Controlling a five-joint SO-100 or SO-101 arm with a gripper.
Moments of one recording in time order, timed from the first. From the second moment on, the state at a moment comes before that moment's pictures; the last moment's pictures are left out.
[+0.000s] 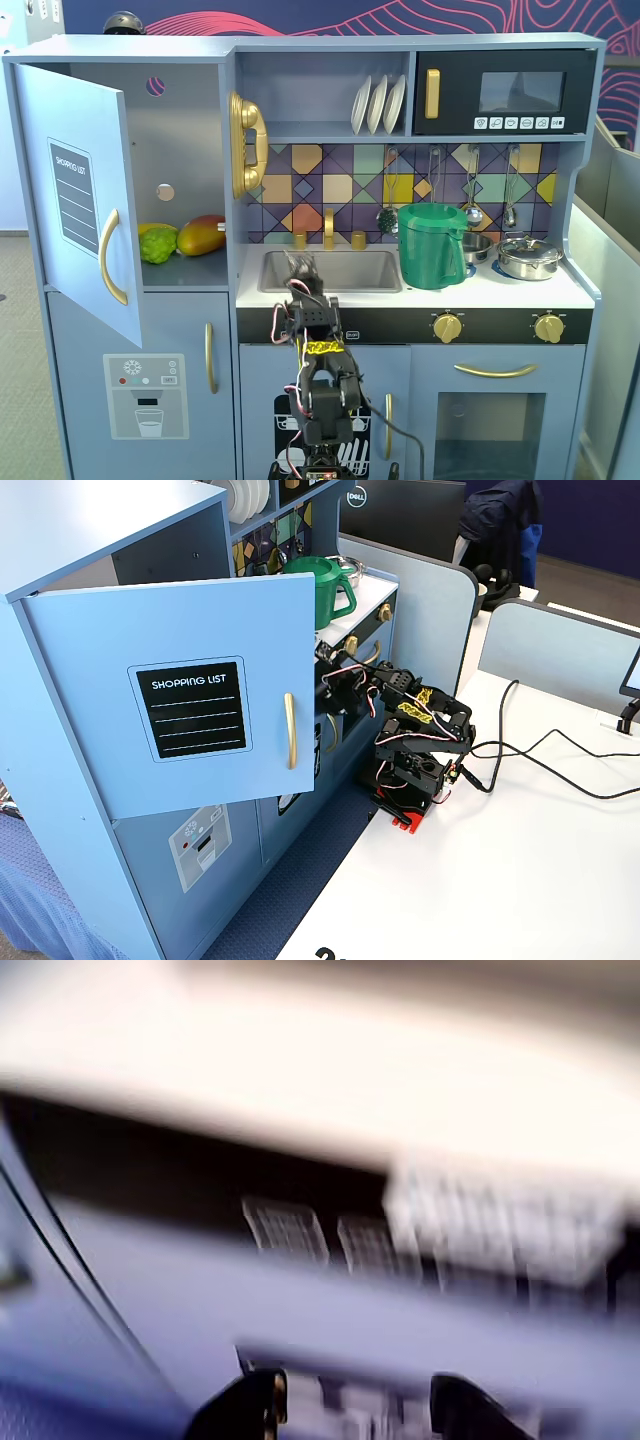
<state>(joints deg) -6.0 163.7 148.6 56.6 -95.9</state>
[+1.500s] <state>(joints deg) -5.0 182.4 171.3 77.3 -86.7</state>
